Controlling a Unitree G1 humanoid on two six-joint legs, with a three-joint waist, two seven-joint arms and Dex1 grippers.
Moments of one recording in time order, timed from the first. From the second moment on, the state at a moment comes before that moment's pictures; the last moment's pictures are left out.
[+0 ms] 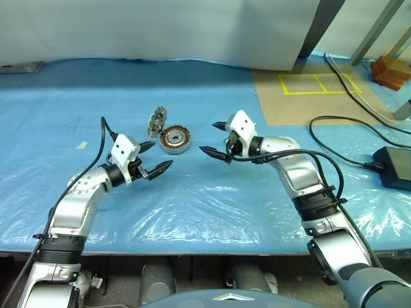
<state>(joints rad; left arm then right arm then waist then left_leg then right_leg) -0.23 0.52 0.05 -0.01 -0.35 0.23 -0.82 -0.65 -0.36 0.22 0.14 0.11 0.31 0.83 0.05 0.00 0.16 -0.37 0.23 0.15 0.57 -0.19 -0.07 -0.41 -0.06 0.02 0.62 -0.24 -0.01</state>
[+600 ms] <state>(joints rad) -0.19 0.59 0.18 0.02 -0.36 0.21 -0.80 -1.05 -0.23 0.38 0.72 -0.10 -0.06 0.92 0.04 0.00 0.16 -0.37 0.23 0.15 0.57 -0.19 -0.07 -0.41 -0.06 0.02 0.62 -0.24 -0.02</state>
